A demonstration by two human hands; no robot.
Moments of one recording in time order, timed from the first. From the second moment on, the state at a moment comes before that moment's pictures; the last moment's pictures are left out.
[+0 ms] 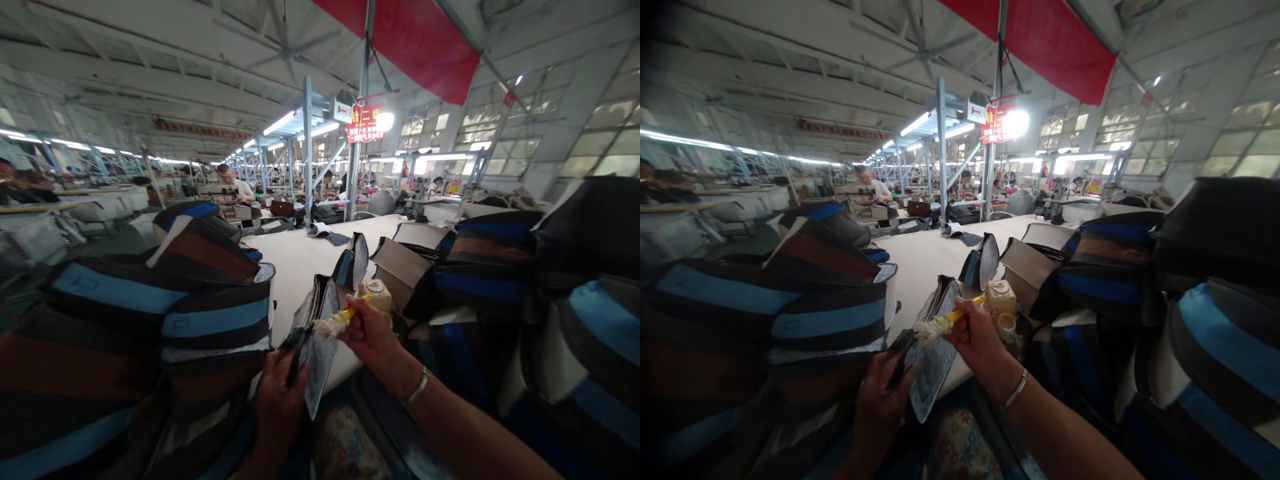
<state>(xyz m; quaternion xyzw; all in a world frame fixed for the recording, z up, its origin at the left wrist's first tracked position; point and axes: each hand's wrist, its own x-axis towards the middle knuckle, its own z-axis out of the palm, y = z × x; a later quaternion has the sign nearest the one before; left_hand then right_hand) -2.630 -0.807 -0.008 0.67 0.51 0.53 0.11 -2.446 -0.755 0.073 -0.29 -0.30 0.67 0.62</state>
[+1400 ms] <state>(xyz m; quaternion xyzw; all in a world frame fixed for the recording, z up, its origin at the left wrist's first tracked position) -2.623 -0.768 0.098 0.56 0.61 0.54 0.13 -2.392 -0.768 0.144 -0.33 -0.40 0.23 0.82</state>
